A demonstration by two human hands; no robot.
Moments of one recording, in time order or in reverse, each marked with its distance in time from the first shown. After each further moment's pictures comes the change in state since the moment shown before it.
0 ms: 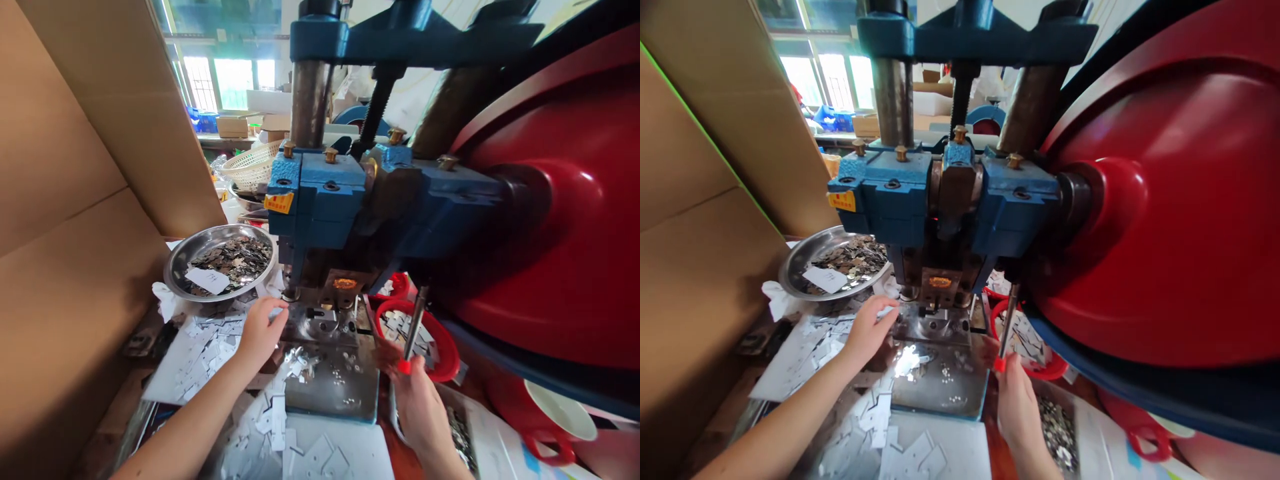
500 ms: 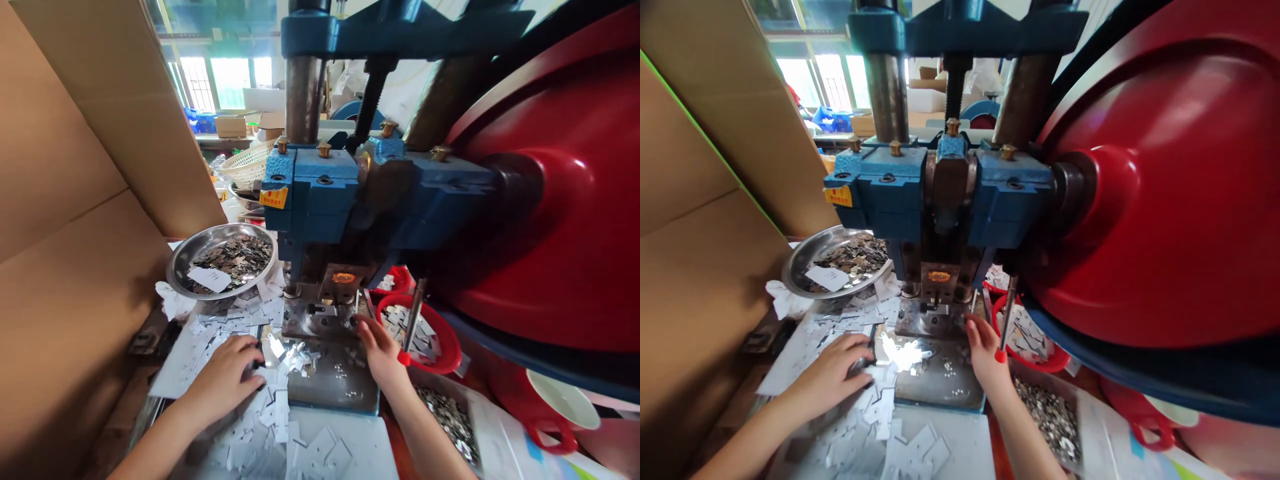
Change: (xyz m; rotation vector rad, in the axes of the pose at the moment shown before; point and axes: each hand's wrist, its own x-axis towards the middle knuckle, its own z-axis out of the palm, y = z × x) left_hand -0.064 -0.017 -0.069 0.320 -0.533 -0.010; right_hand 0.030 0.006 0.037 -0.204 -0.075 -0.001
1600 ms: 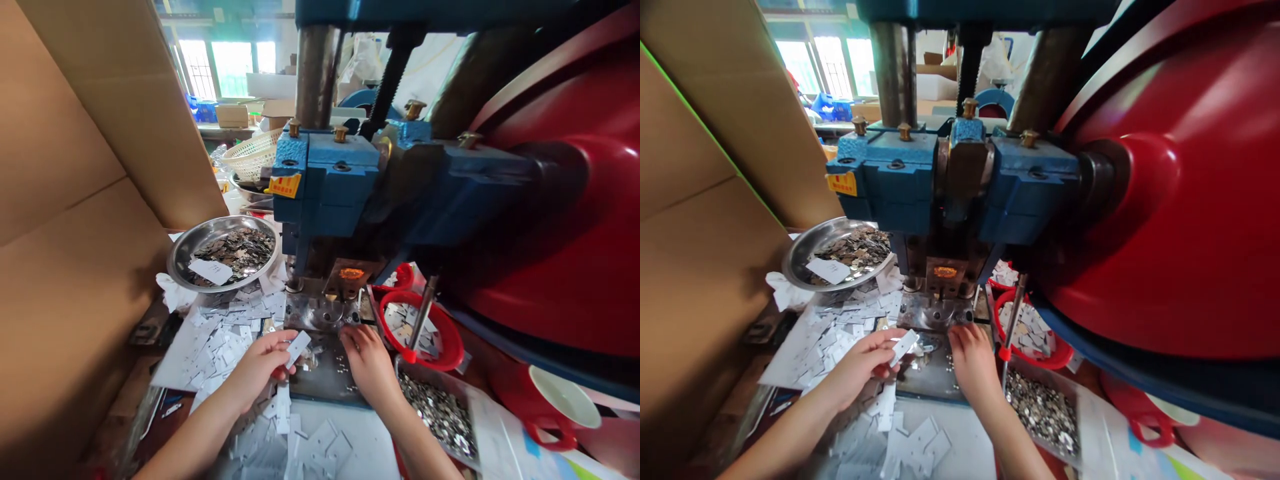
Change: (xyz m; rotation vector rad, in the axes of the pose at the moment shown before) left_hand 0.023 0.053 0.024 -1.202 -0.083 -0.499; right_hand -0.019 -0.015 0.013 -0.575 -0.163 -0.451
